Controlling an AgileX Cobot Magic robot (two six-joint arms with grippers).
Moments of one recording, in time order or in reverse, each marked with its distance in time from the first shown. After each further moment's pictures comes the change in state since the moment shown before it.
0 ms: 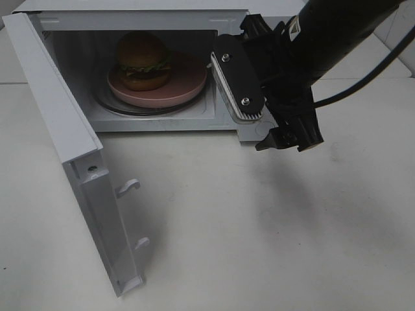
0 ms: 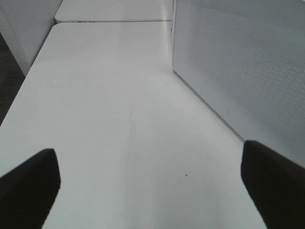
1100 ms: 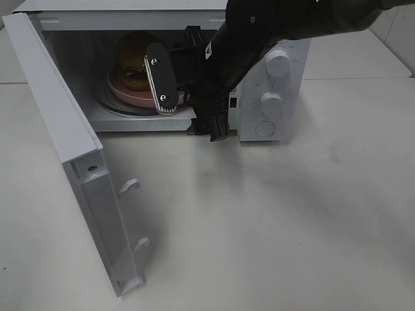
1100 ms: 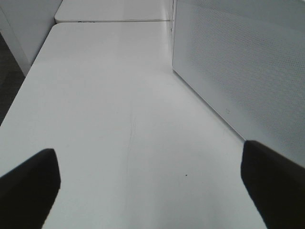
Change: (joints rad) left arm 0.000 0.000 0.000 0.000 0.000 0.000; right arm 0.041 0.390 -0.294 -0.001 -0.217 0.126
